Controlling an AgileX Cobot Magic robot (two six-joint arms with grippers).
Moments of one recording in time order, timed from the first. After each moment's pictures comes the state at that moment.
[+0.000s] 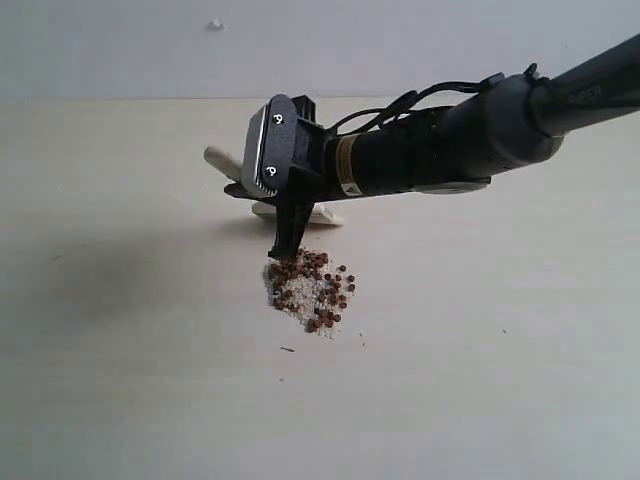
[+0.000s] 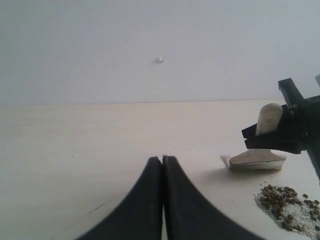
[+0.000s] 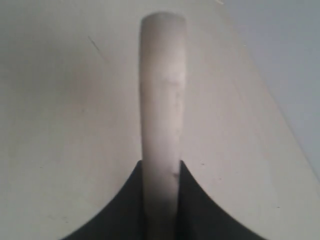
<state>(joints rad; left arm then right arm) -0.27 0.26 -0.05 -1.69 0.13 1.59 0.53 2.13 -1.21 -1.18 -0.62 0.27</state>
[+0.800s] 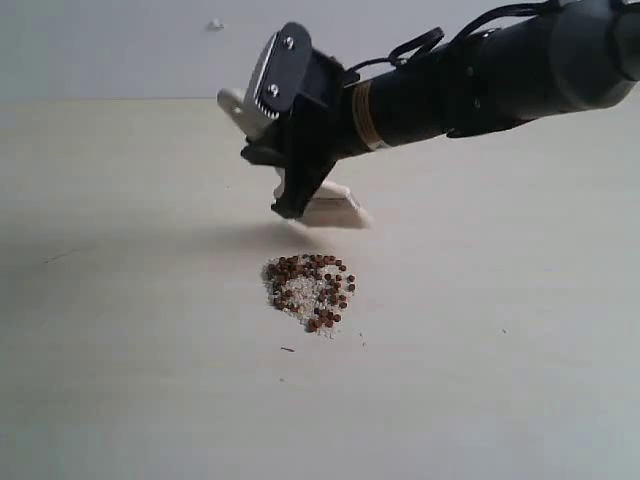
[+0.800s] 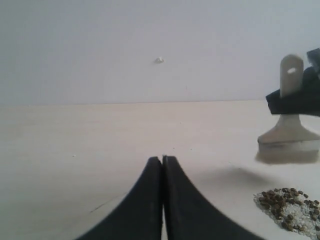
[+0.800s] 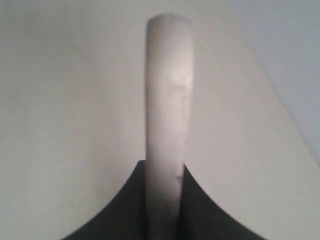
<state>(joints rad) -0.27 0.26 -0.05 -1.69 0.13 1.59 0.53 1.93 -1.22 -1.50 -0.44 0.86</state>
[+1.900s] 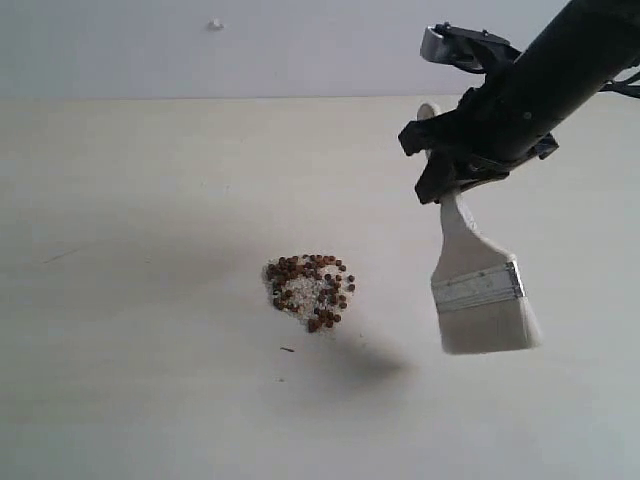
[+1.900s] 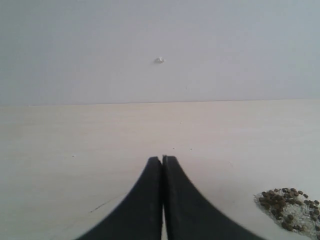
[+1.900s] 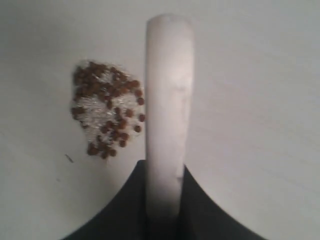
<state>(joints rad) -0.27 0.26 -0.05 -1.69 0.13 1.59 0.25 1.77 -1.21 0.55 0.90 -0.40</state>
